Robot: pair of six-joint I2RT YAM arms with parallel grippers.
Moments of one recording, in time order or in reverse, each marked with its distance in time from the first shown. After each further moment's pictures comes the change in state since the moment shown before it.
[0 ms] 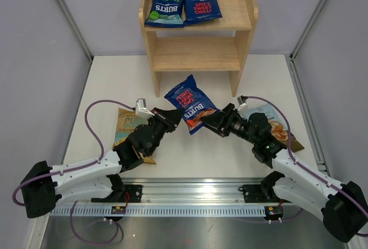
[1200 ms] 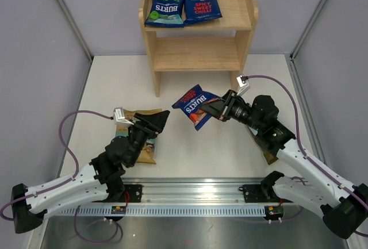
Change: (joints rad) left arm -0.036 -0.369 -0.090 -0.192 -0.098 0.080; right arm 0.021 0.048 0.343 -0.216 -0.021 -0.317
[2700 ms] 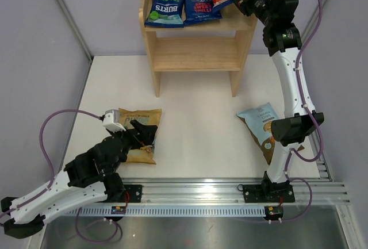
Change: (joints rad) left arm 0.002 -0.185 0.214 -0.820 -0.010 0.176; right arm -0.430 1.010 1.630 -0.426 0.030 0.053
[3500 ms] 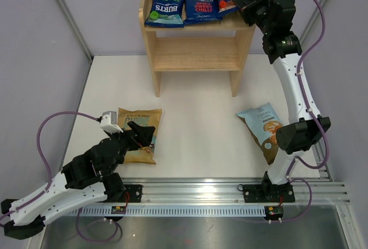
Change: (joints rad) left arm 0.000 -0.051 -0.005 -0.040 -0.003 0.002; right arm 0.001 -0.111 -0.244 0.032 0.232 0.104
